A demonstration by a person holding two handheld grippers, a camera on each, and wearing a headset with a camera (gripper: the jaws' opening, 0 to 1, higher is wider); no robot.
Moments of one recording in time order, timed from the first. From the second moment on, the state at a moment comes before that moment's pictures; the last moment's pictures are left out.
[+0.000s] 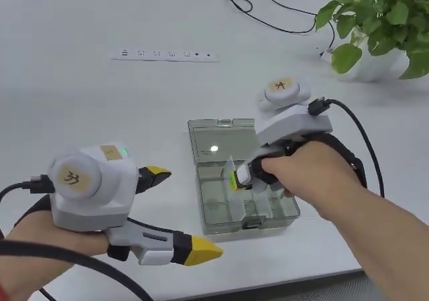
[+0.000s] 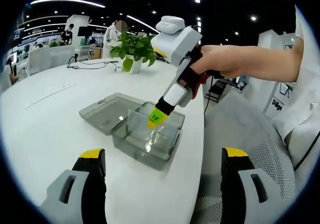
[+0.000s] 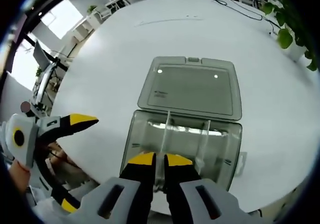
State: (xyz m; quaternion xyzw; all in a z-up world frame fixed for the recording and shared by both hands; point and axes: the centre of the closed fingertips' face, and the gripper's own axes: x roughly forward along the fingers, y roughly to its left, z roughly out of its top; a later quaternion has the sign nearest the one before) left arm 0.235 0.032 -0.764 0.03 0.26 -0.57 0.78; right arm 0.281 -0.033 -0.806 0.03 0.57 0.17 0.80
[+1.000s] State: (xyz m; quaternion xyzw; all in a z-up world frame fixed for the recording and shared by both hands) left arm 0.238 0.033 -0.761 0.03 0.27 -0.55 0.79; right arm 0.282 -0.033 -0.804 0.11 0.54 0.23 0.80
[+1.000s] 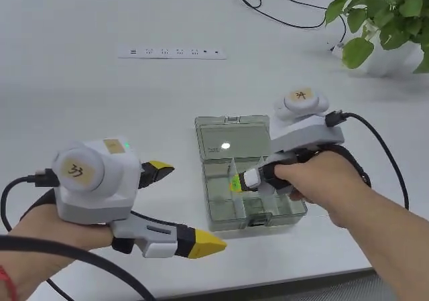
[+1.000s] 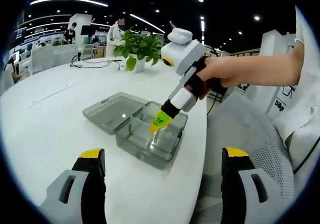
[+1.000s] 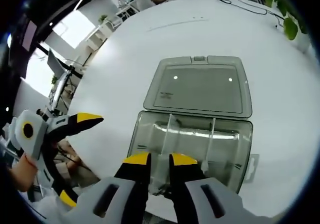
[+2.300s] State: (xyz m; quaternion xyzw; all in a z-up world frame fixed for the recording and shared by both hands) left arm 0.234 0.016 -0.743 0.01 0.27 -0.50 0.82; right arm 0.264 -0.142 -0.735 -0.09 0.40 0.48 0.78
